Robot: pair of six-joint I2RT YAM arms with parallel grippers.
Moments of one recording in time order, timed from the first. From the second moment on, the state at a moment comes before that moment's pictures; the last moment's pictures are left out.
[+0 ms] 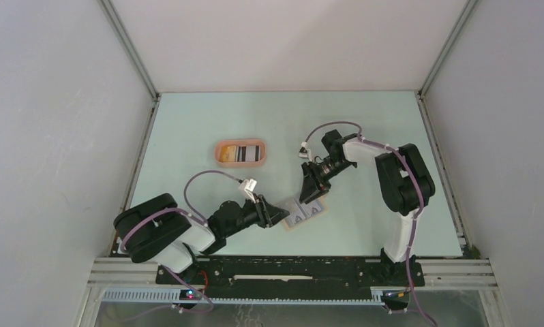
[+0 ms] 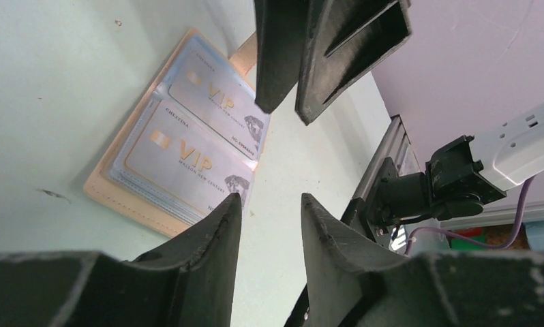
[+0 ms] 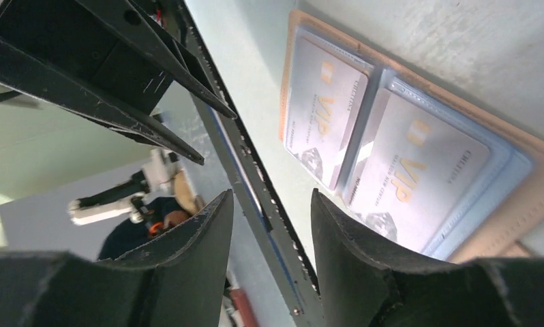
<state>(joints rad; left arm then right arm) -0.90 1.51 0.12 1.21 0.10 -0.87 0.40 1.97 1.22 -0.81 -1.06 -0.10</state>
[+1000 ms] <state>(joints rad) -0.91 1.79 0.38 1.08 0.10 -0.81 0.43 1.92 1.22 -0.81 -0.62 -0.13</state>
